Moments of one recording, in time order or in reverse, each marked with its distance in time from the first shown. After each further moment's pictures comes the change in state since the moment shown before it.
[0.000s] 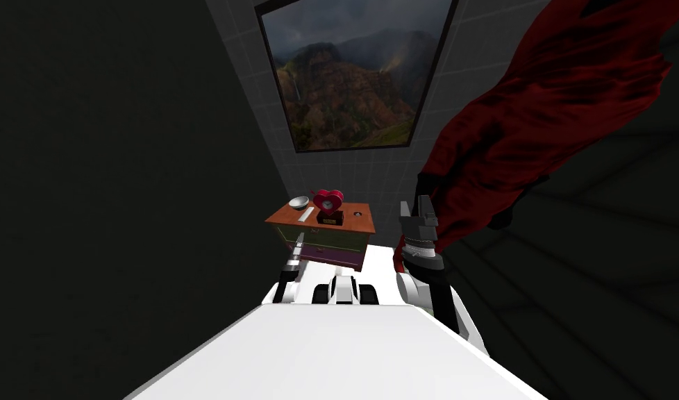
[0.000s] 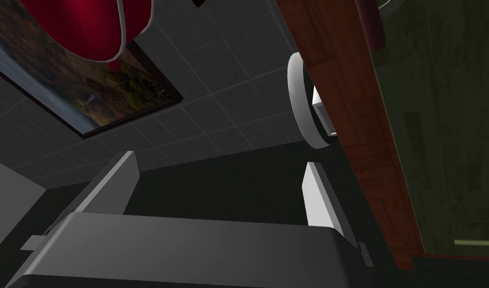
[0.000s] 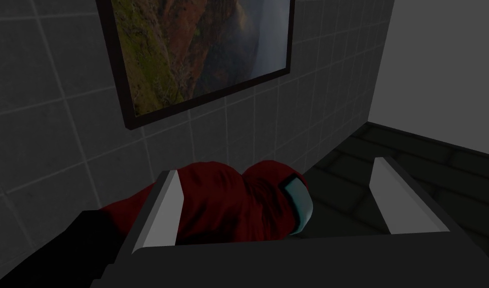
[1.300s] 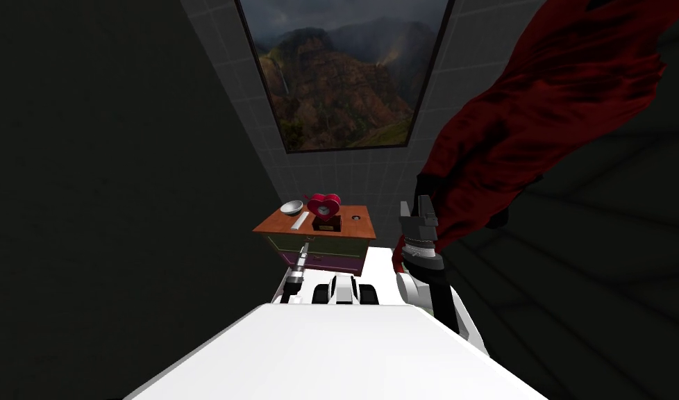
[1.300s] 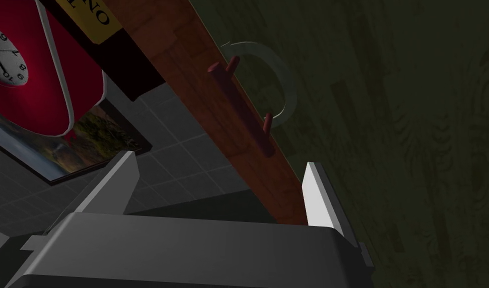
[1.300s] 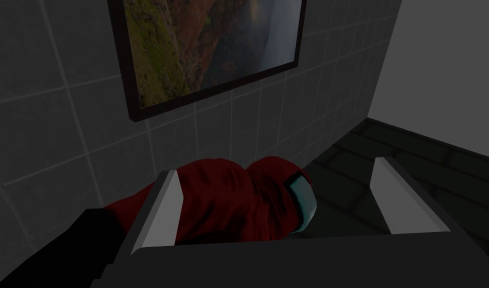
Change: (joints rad) left arm -0.047 -0.032 -0.026 0.312 -0.013 -0.156 -0.038; right arm 0.000 0.000 0.000 0.000 0.000 0.000 0.000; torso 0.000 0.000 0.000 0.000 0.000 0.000
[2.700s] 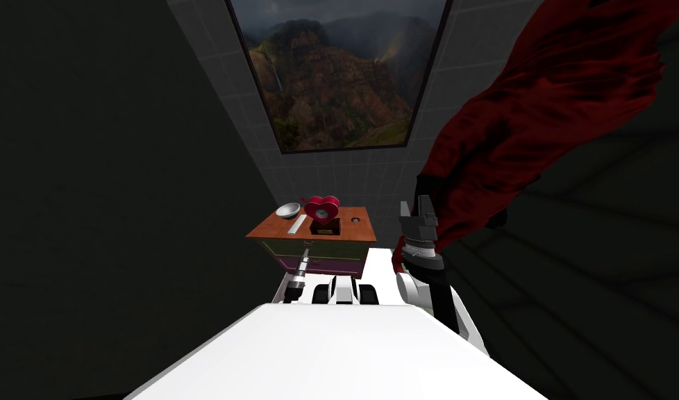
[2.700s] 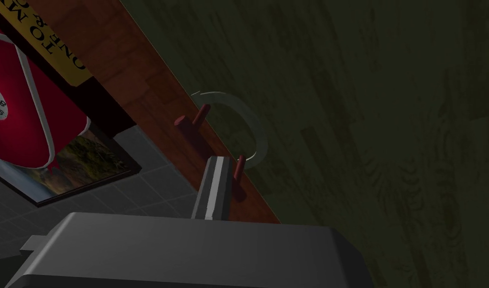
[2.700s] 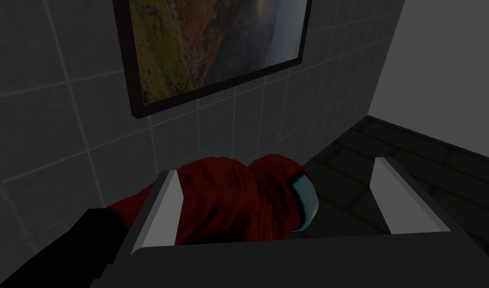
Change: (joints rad) left arm -0.040 -0.015 -0.008 0.162 -0.004 -0.080 -0.014; right arm 0.000 0.000 0.000 0.000 0.000 0.000 0.000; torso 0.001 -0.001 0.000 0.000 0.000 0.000
